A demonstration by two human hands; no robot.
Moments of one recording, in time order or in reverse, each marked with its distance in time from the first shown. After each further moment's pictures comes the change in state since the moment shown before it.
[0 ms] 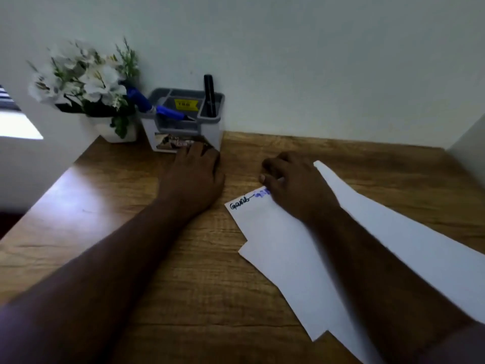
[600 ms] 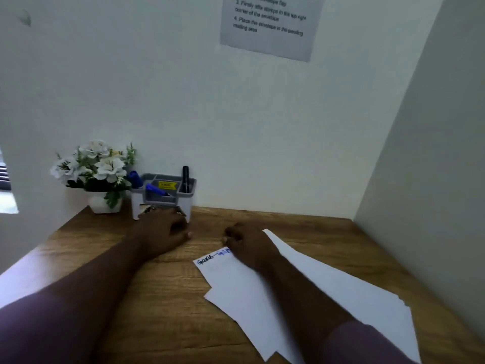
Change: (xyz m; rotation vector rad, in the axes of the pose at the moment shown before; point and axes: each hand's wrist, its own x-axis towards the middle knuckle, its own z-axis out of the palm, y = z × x) left_hand 0.013 -0.042 -0.011 -0.074 -0.069 0.208; right_hand -0.013 -0.018 -0.017 0.086 -0.082 0.051
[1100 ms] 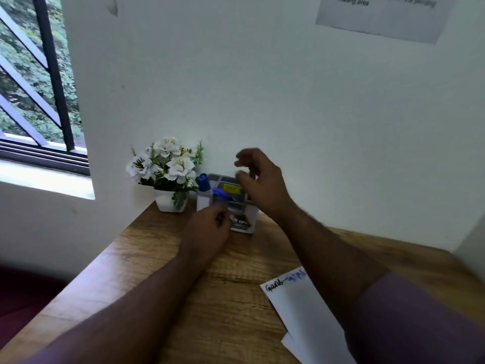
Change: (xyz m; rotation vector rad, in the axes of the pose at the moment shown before) left_hand -0.005 -0.014 -0.004 -0.475 0.423 -0.337; right_hand 0.129 -0.123 -0.010 0.579 0.287 -0.341
